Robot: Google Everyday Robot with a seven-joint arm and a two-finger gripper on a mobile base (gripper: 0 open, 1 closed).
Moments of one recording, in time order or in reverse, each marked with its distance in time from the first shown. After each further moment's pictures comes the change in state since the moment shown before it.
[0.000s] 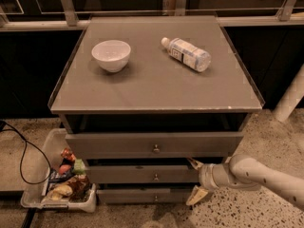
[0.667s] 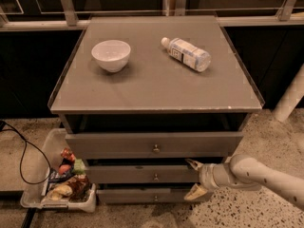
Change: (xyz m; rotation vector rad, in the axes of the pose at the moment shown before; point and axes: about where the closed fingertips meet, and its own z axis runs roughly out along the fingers) arm 0.000 0.000 0.000 0.000 0.000 0.000
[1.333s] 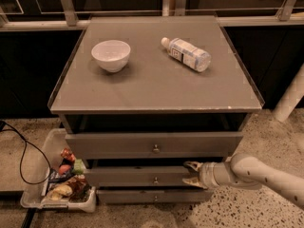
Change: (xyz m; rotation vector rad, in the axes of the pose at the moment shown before) arm 0.000 0.000 0.000 0.000 0.000 0.000
